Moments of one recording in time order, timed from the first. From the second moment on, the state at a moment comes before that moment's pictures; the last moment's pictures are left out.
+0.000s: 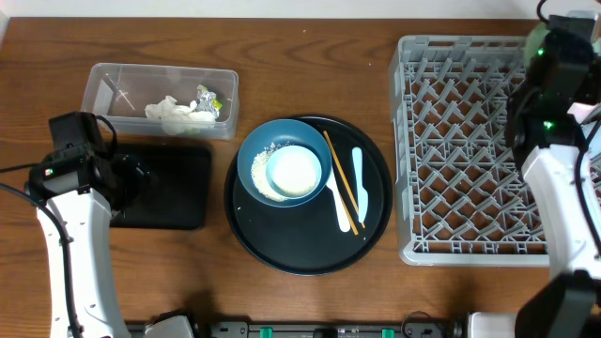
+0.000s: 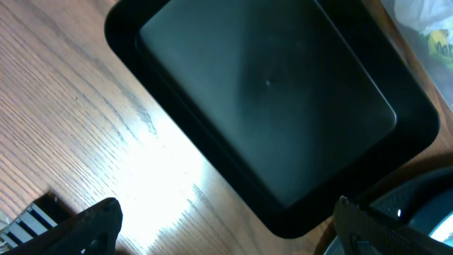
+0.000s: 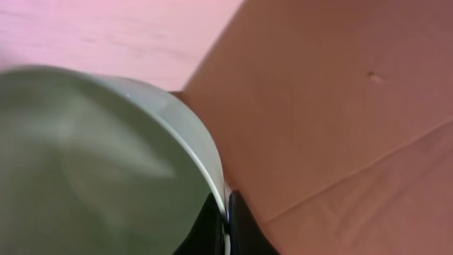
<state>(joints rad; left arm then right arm) 0.34 1.31 1.15 -1.15 -0.12 -0.49 -0.11 1.55 1.22 0.04 0.79 -0.40</state>
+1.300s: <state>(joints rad) 0.34 1.31 1.15 -1.14 -0.12 -0.49 -0.12 1.98 1.22 0.47 0.96 -0.85</state>
